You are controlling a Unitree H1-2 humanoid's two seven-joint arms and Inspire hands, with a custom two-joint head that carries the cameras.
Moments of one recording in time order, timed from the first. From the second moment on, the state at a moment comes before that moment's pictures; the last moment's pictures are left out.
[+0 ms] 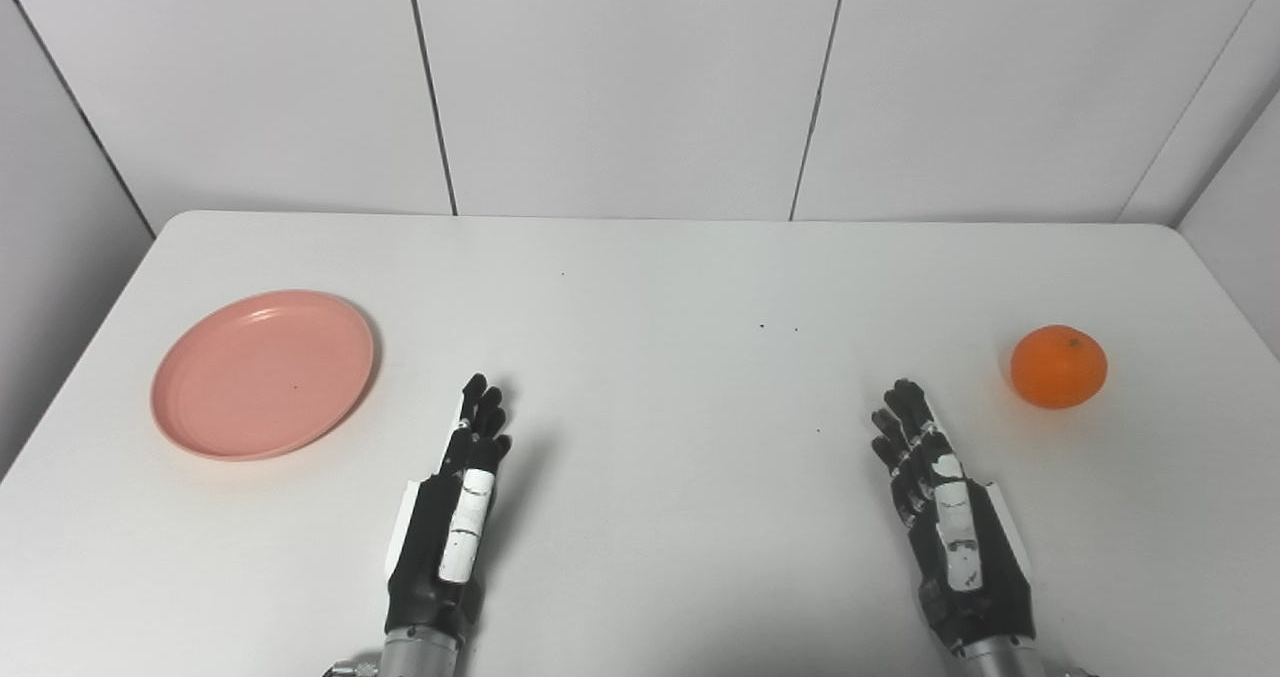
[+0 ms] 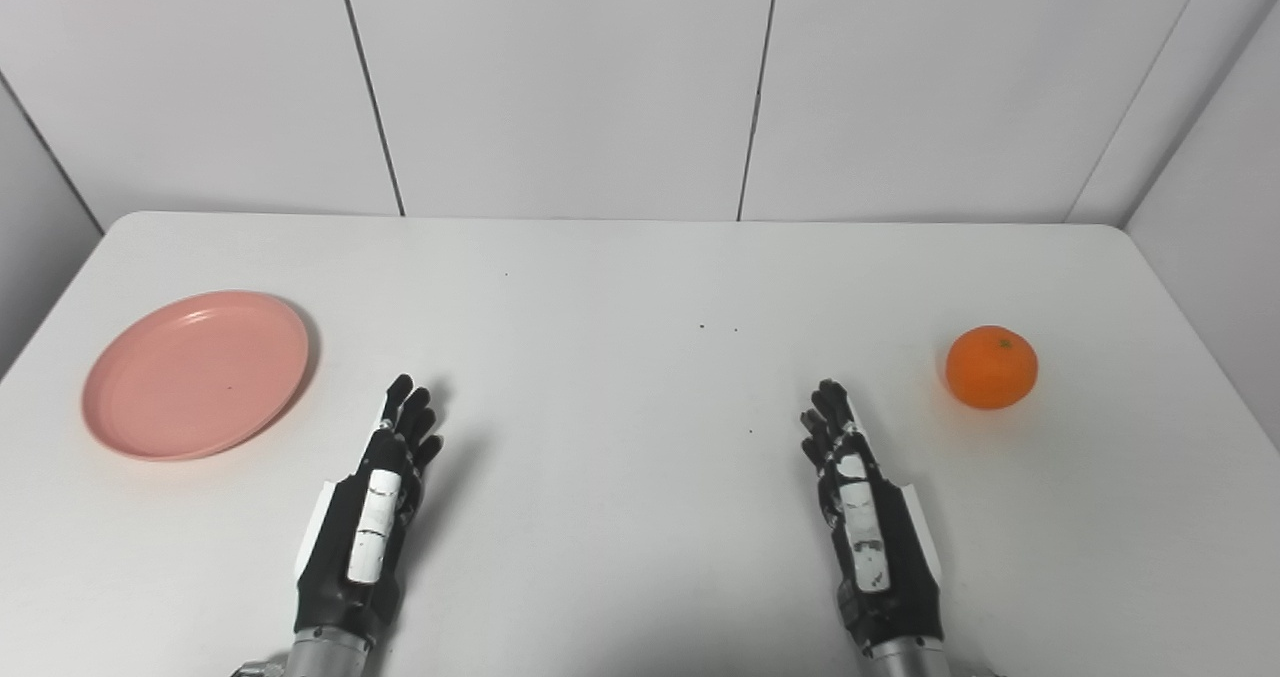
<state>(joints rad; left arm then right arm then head) 0.18 -0.04 -0.11 -0.23 -0.02 0.00 0.01 0.10 -0.04 0.01 -0.16 0.18 -0.06 0.14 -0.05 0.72</state>
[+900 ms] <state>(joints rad) 0.18 -0.05 -0.11 -0.23 -0.03 -0.01 0.01 0.10 -0.04 0.01 -0.15 0.18 -0.06 0.14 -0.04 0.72</state>
